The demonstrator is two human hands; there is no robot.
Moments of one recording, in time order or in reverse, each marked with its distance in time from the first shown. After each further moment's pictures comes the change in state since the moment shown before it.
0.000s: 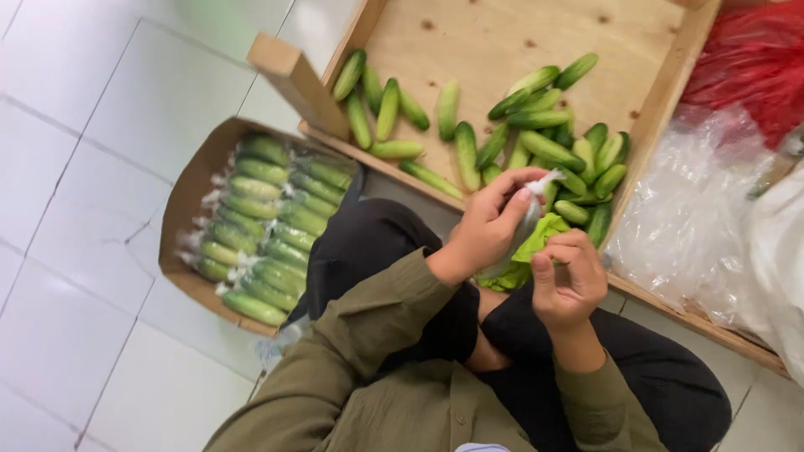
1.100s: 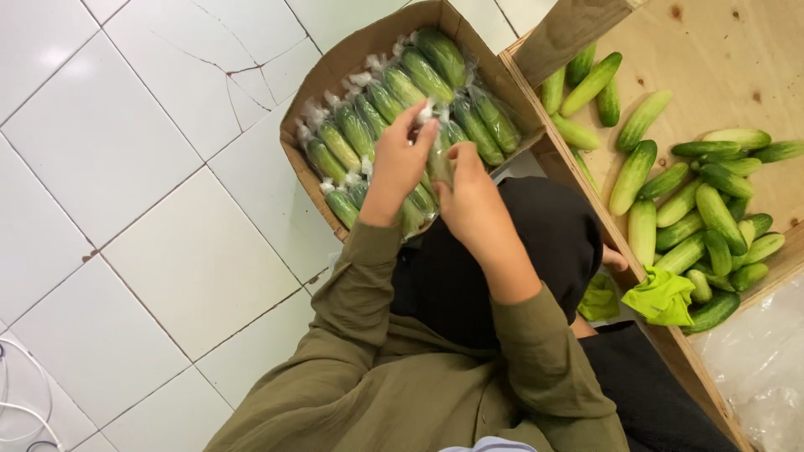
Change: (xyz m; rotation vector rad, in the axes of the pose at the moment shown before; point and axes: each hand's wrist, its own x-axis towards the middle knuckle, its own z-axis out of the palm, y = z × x) left_hand -0.117 0.121 -0.311 0.675 0.765 -0.353; right_hand -0.007 -0.099 0.321 -0.153 -1.146 0.497
